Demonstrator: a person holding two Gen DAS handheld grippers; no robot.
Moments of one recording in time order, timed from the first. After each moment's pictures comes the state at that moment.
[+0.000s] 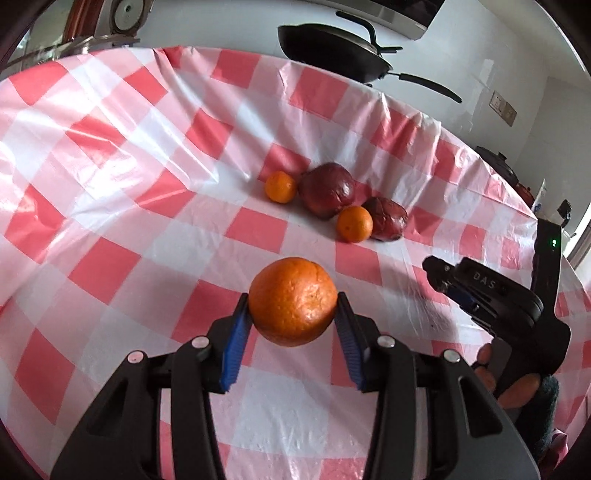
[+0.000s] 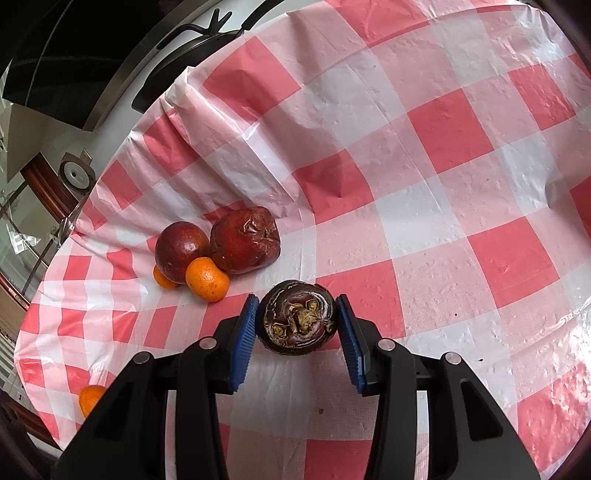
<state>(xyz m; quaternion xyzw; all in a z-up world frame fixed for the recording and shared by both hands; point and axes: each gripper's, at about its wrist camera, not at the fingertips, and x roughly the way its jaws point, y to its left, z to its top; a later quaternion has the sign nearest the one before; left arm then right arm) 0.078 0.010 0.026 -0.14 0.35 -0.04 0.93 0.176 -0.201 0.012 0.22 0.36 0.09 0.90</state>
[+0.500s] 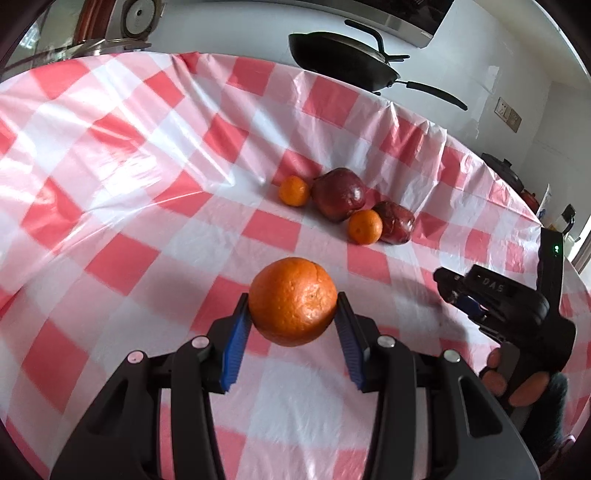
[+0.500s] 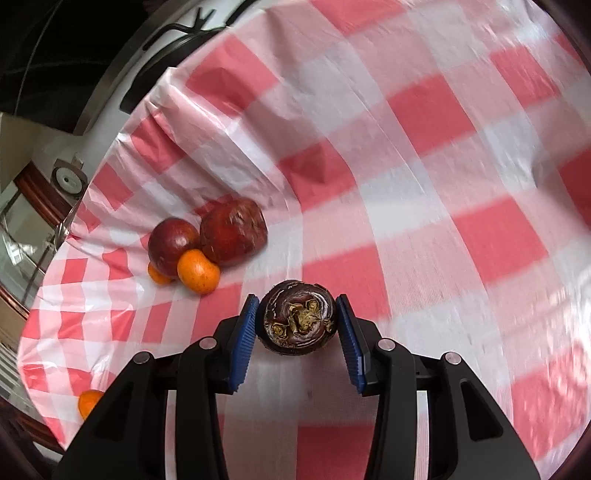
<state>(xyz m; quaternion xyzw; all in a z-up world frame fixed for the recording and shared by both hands) 0.061 0.019 0.025 -0.14 0.33 -0.01 0.93 0.167 -0.212 0.006 0.25 0.39 0.07 0.89</state>
